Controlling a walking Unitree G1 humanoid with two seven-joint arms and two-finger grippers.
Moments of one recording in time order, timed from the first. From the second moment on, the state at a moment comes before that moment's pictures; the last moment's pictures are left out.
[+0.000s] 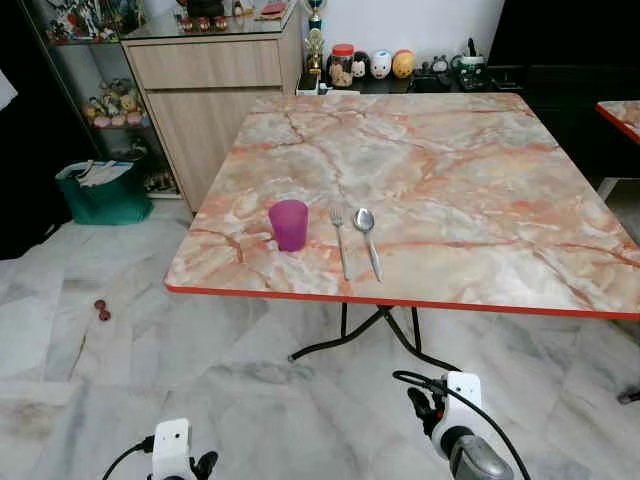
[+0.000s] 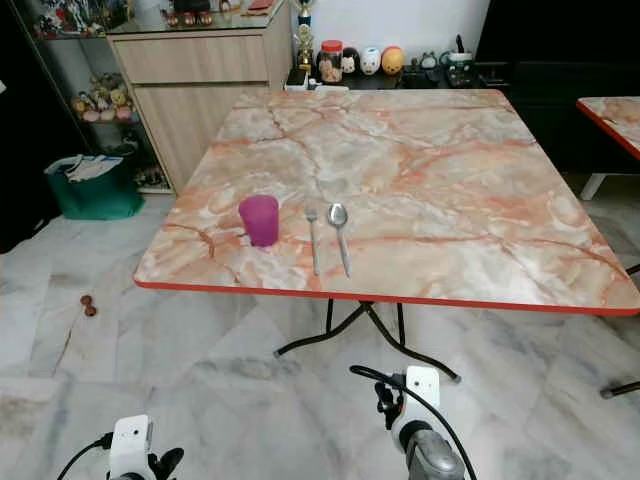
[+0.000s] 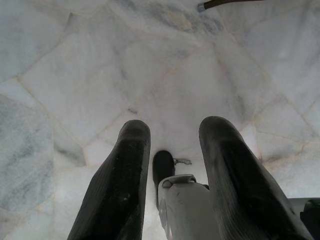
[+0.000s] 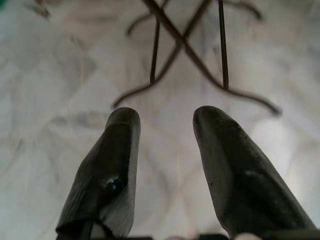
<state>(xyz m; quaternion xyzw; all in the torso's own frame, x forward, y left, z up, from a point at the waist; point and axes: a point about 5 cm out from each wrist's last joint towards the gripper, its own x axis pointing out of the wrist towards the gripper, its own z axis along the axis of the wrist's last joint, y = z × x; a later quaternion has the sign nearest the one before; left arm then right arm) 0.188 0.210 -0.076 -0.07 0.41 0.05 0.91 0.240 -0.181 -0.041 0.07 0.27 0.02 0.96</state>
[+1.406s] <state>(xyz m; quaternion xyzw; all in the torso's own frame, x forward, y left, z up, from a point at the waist) 0.191 0.210 -0.073 -0.07 0.40 0.05 0.91 0.304 -0.186 0.091 0.01 -0.03 0.03 1.00</state>
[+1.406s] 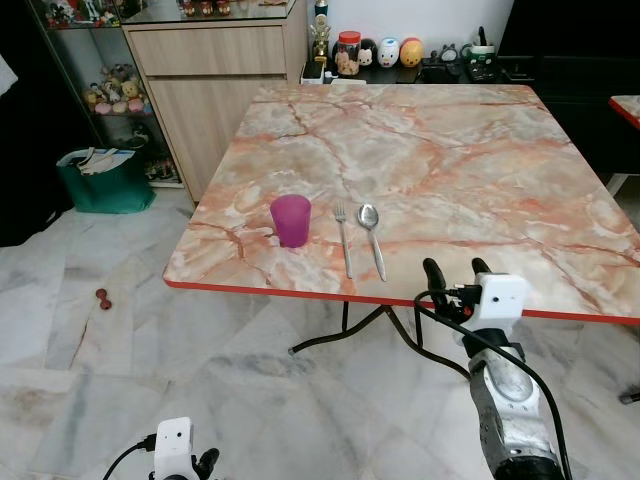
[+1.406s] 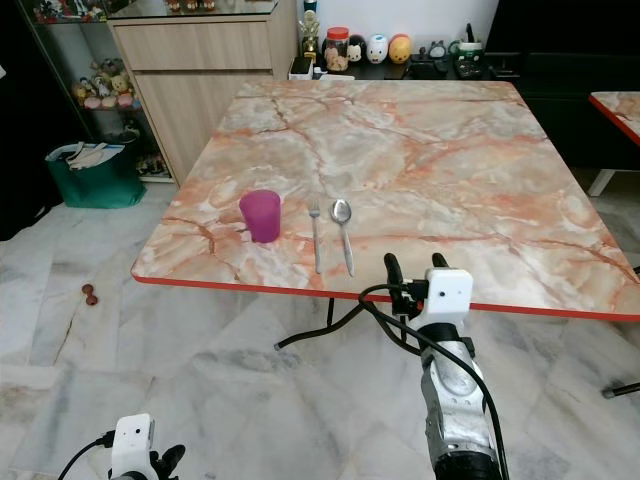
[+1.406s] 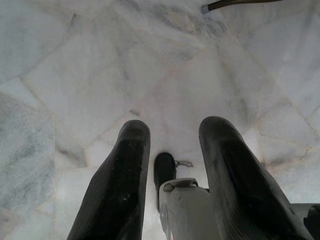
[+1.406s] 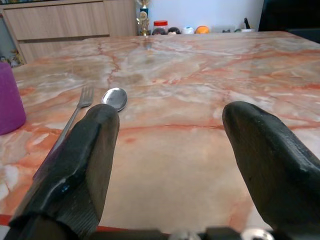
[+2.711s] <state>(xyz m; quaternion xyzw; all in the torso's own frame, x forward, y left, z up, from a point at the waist) 0.189 0.218 -0.073 -0.06 0.39 0.06 0.92 0.323 -0.177 0.103 0.03 -0.04 0.03 1.00</state>
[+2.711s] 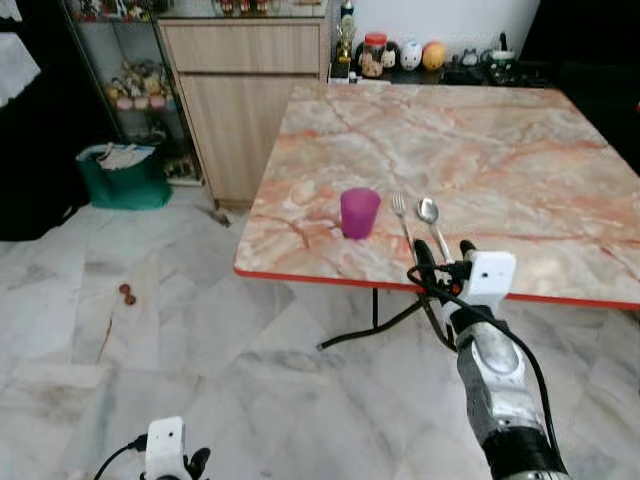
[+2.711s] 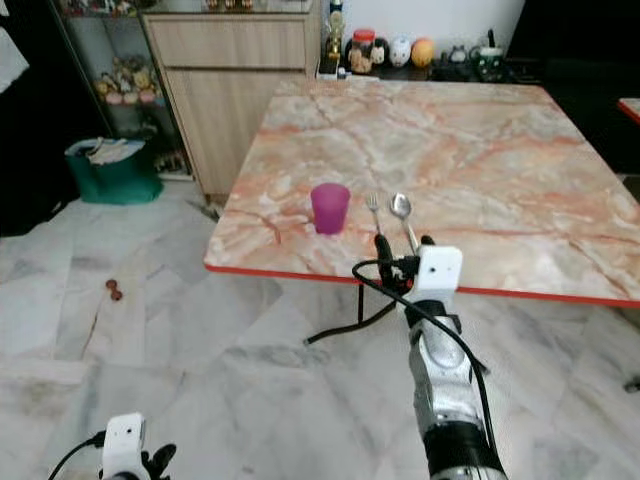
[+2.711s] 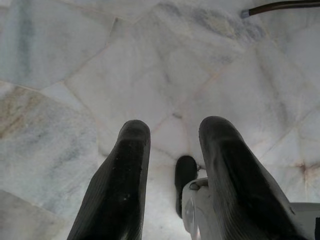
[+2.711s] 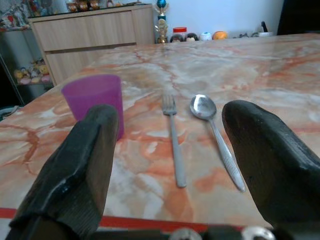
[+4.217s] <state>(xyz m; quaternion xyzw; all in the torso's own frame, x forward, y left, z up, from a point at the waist) 0.193 0.208 -0.072 -0.07 0.38 0.05 0.92 0.312 -0.201 0.092 0.01 0.00 -0.03 1.00</state>
